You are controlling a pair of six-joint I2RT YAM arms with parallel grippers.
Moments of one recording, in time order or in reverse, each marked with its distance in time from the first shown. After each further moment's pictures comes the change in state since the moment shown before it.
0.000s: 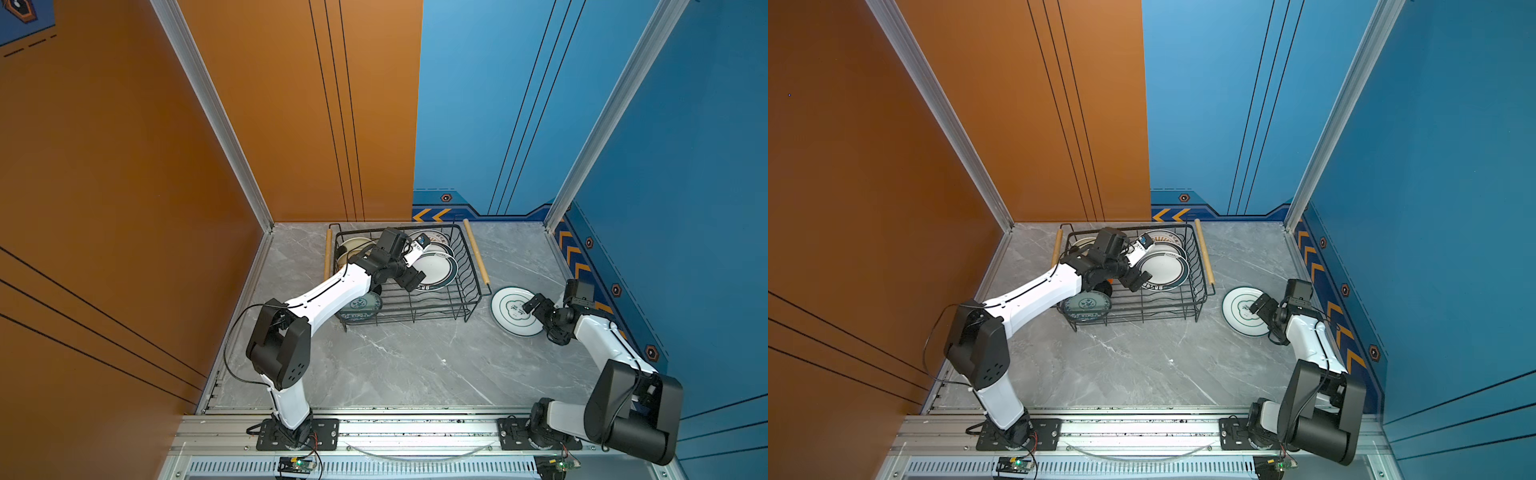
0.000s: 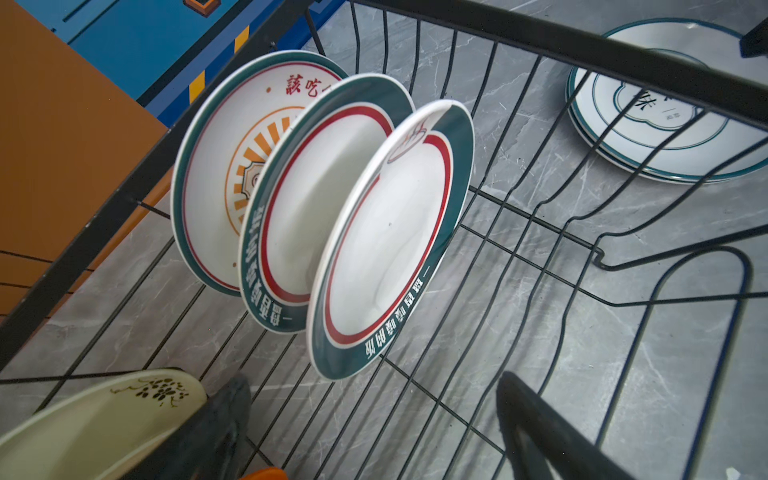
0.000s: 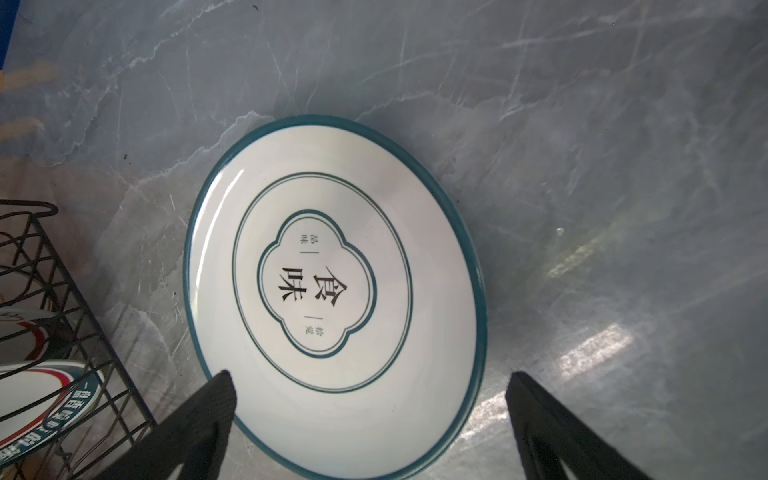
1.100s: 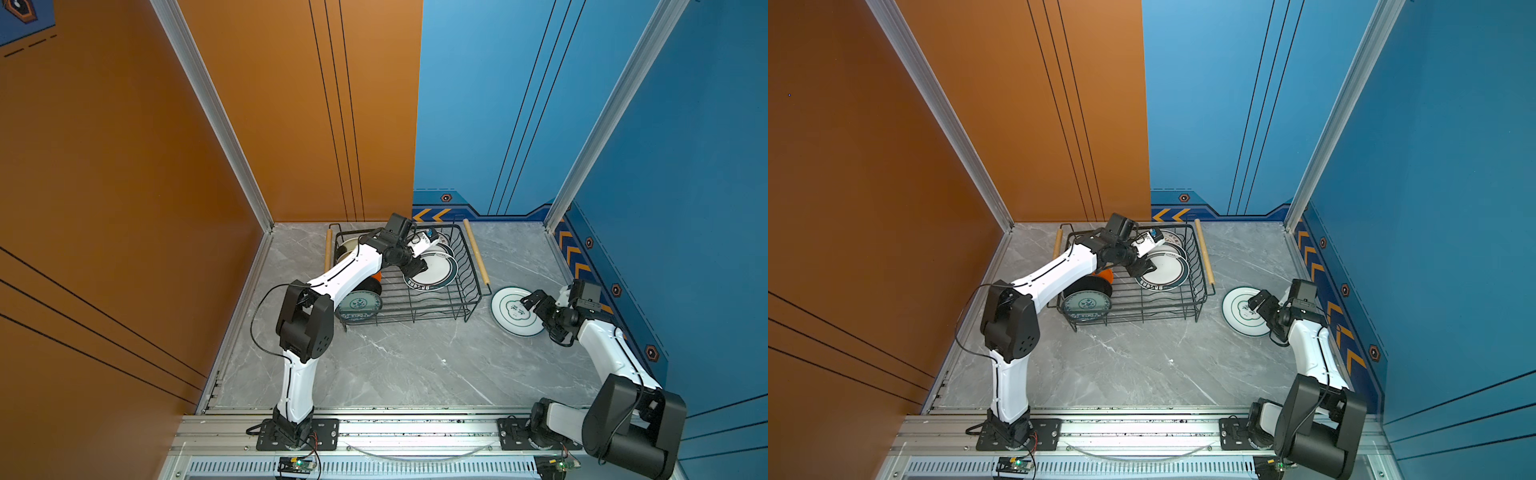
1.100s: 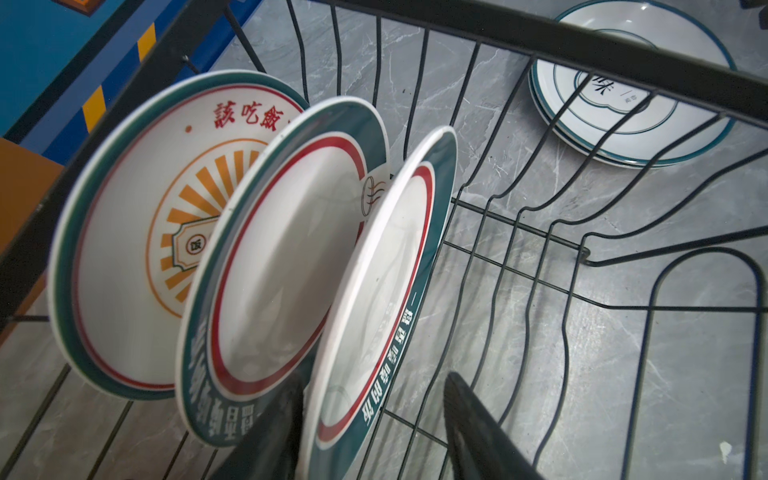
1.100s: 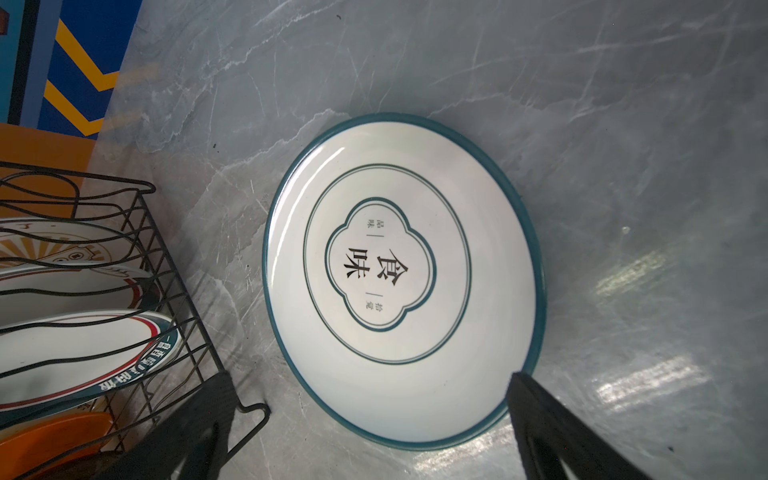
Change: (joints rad) left arm 0.040 0.254 0.323 -0.202 0.177 0.128; right arm -0.016 -0.061 0.000 -0.005 -0.129 -0.011
